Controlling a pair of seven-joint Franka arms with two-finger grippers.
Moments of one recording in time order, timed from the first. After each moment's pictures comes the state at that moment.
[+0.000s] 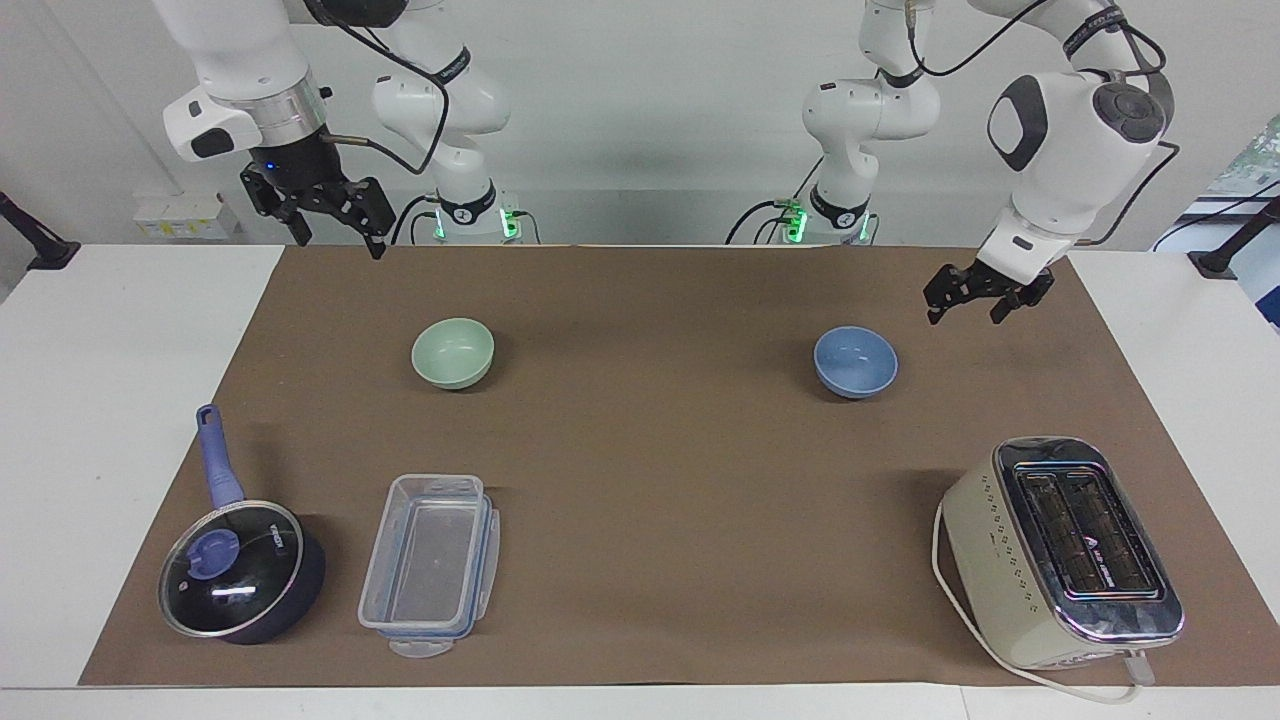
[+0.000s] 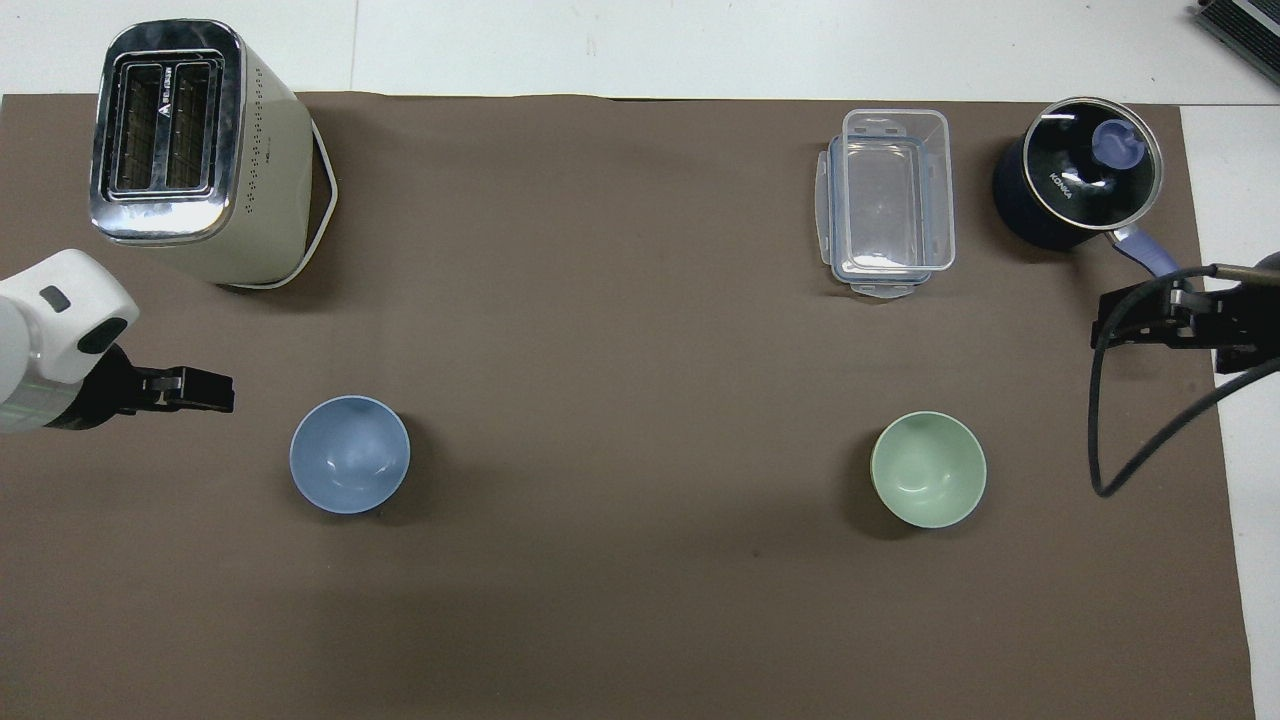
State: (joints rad) left arm -0.05 -0.13 0.01 -2.08 -0.03 1.92 0.02; right arm -0.02 -0.03 0.06 -1.54 -0.02 1.50 0.25
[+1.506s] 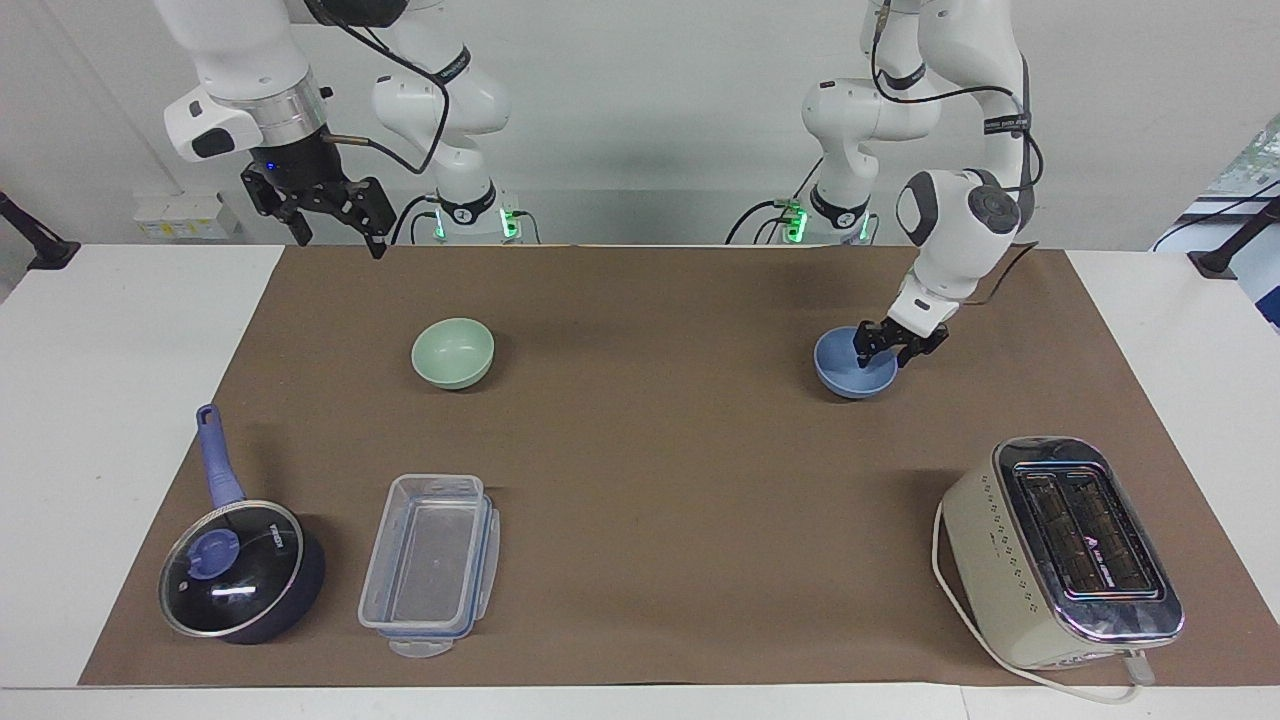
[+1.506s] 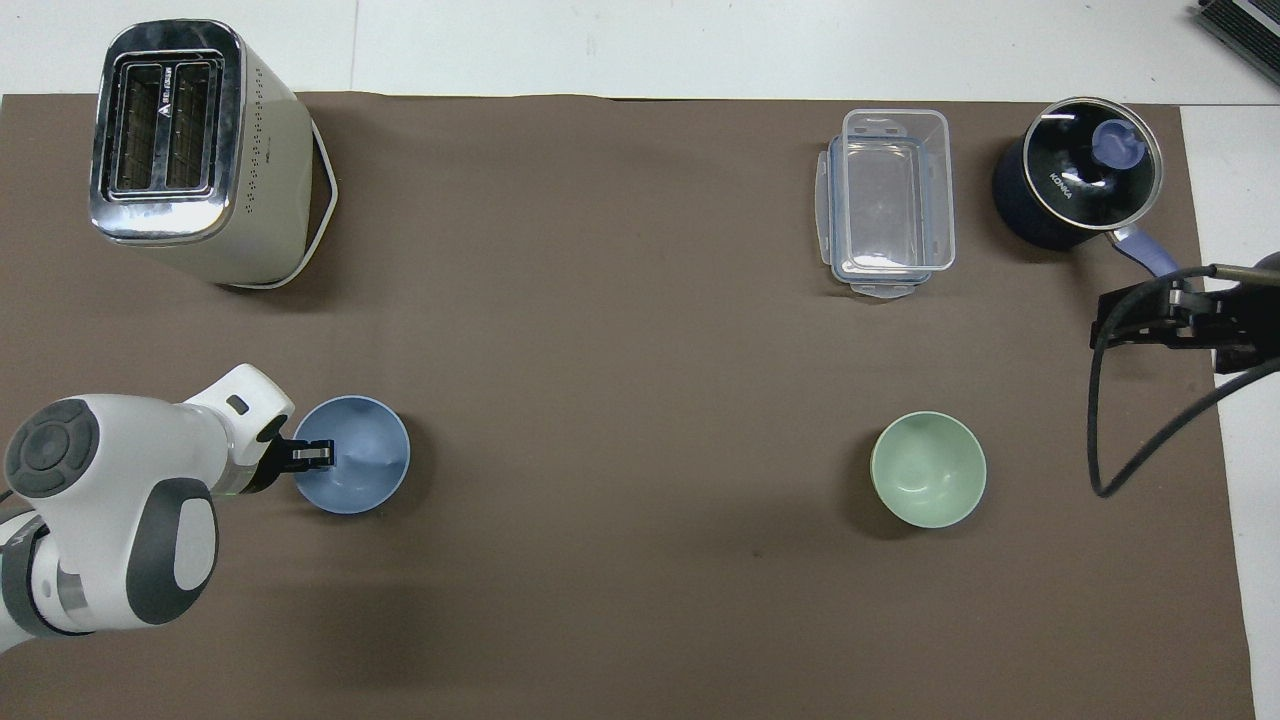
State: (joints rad) left arm -0.11 -0.08 0.01 -2.49 -0.15 2.41 0.00; right arm -0.02 -0.03 0.06 -1.54 -0.02 1.50 0.25
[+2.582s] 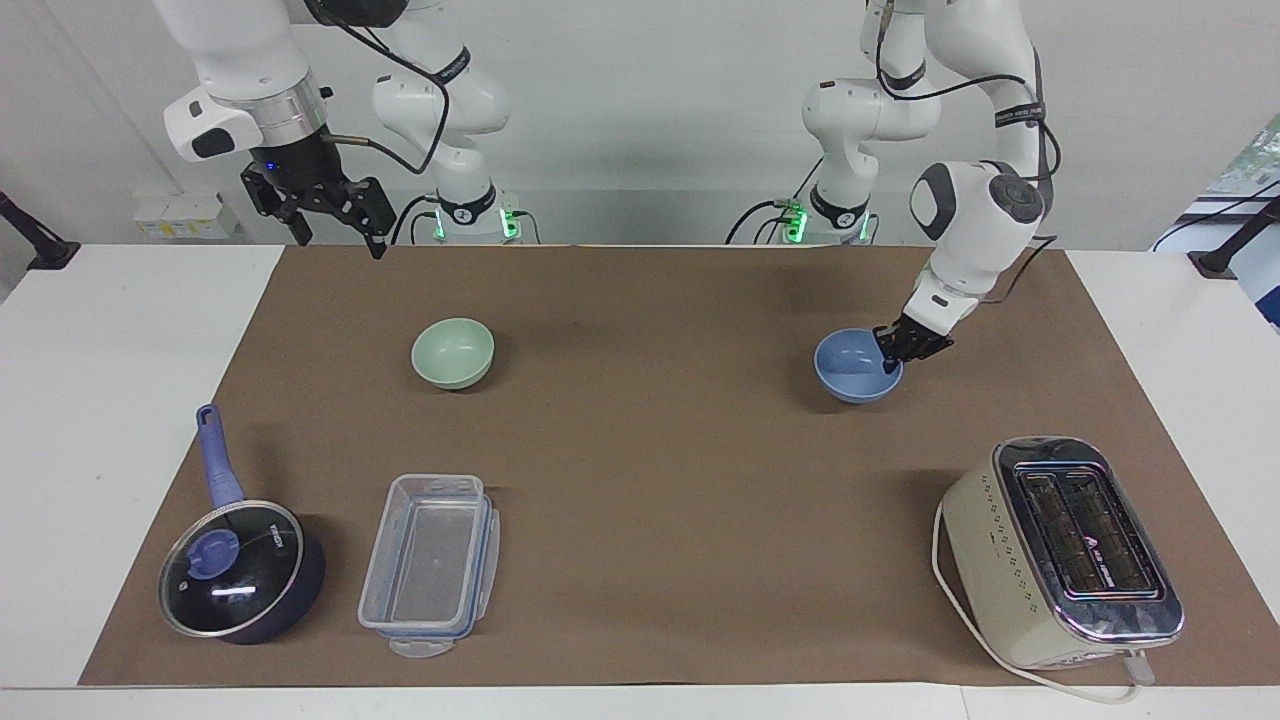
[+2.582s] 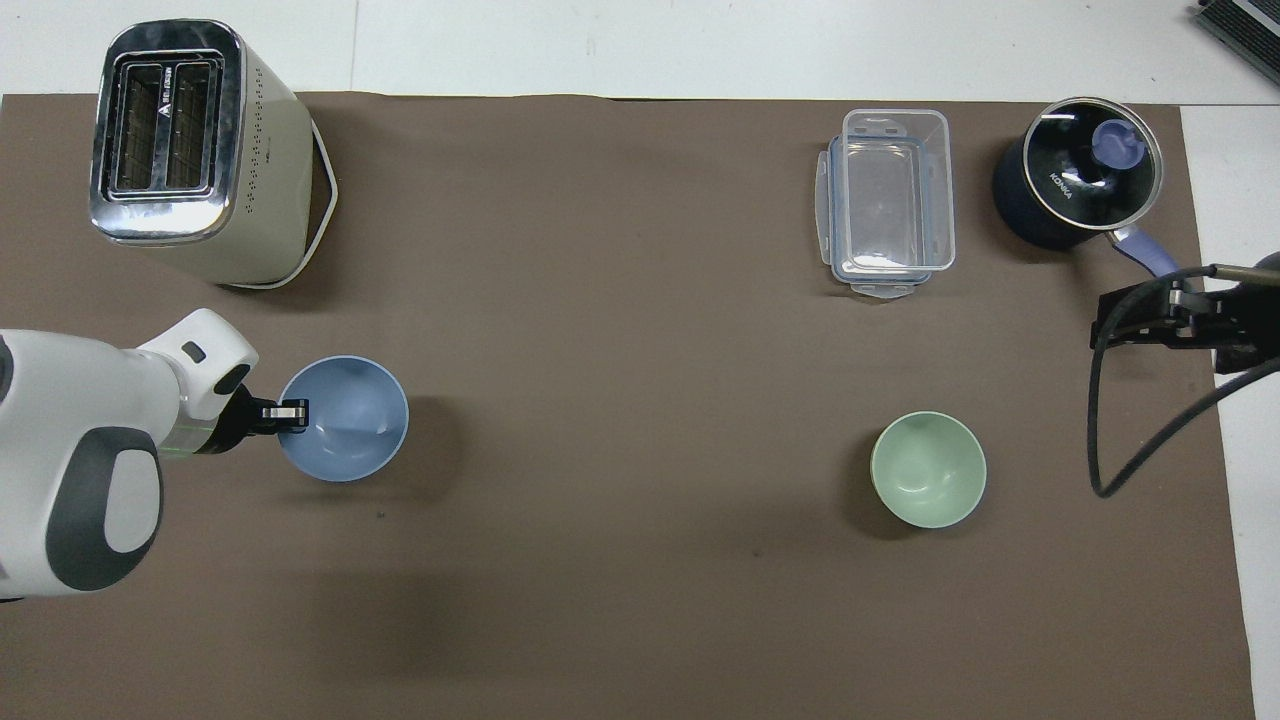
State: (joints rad) left arm -0.11 -0.11 0.01 -2.19 -0.15 2.08 0.01; right arm -0.02 -0.03 0.06 -1.54 -0.02 1.50 0.25
